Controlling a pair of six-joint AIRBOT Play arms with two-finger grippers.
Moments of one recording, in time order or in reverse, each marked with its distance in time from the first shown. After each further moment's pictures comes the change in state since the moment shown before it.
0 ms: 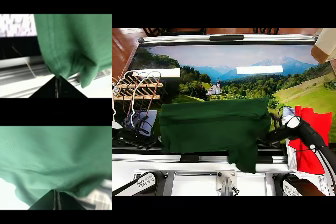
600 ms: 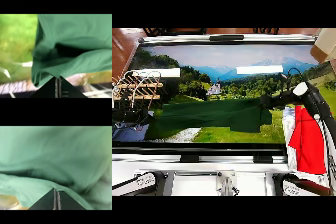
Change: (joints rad) left arm -0.002 -0.114 0.319 -0.190 0.089 -0.106; right arm 0.000 -0.229 0.548 -0.132 -0.126 0.047
